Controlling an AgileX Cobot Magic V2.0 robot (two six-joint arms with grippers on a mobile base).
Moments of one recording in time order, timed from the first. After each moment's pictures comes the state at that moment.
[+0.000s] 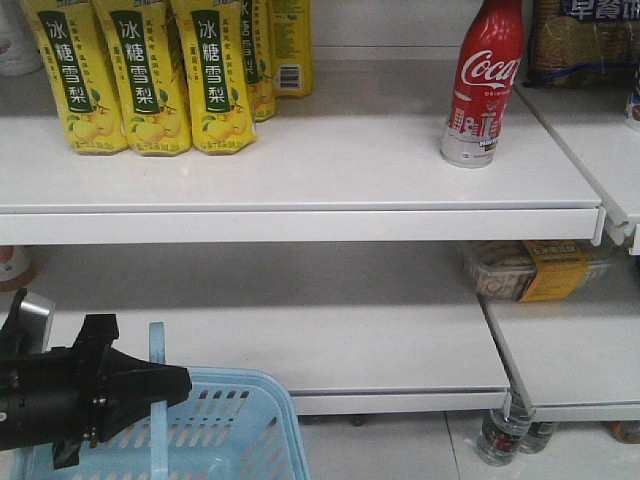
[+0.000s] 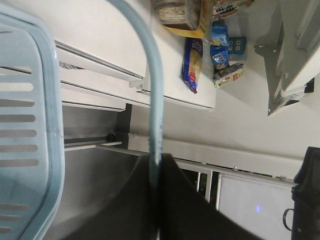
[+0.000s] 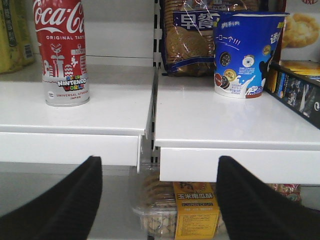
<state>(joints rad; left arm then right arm) -0.02 1.25 -0.44 -1.58 0.96 0.61 0.02 0.46 -0.34 -0.07 0.01 0.03</state>
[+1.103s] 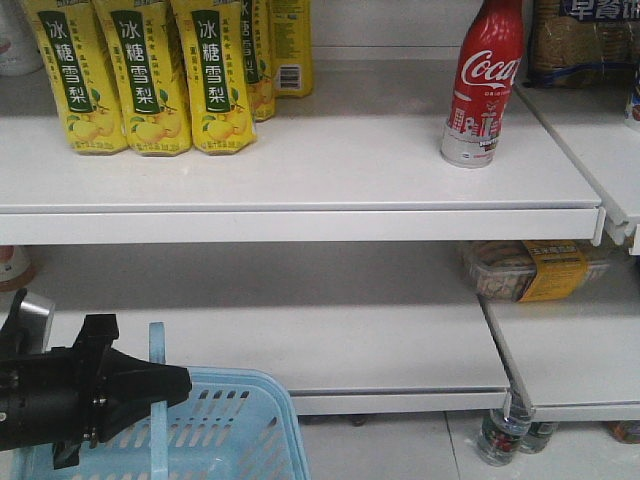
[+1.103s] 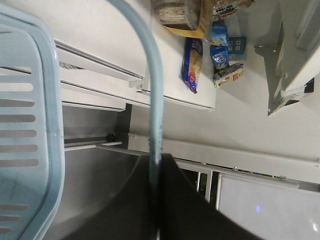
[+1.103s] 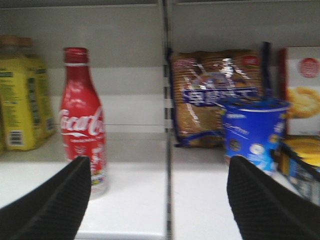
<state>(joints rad) -0.02 1.25 -0.44 -1.58 0.96 0.61 0.07 0.58 -0.59 -0.03 0.00 0.04</state>
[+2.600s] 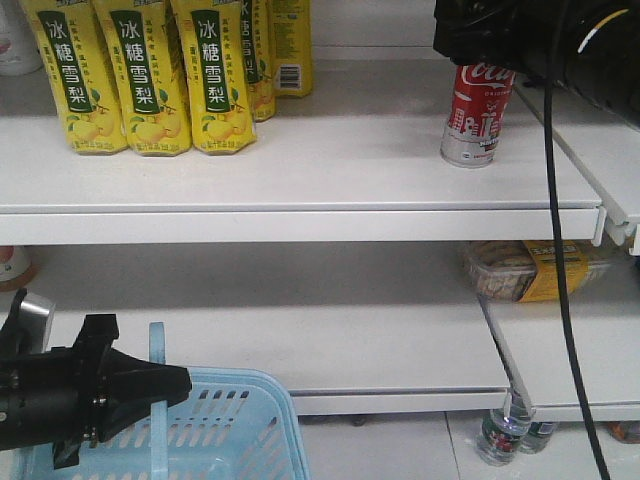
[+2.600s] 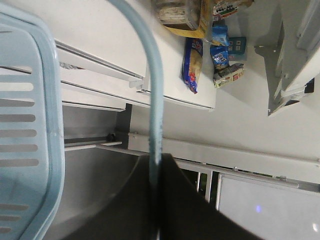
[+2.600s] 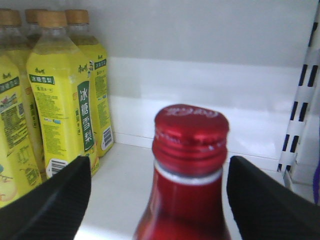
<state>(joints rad) -0.02 1.25 -0.44 -1.58 0.96 0.61 0.28 1.42 -1.28 -0.04 0.01 0.03</state>
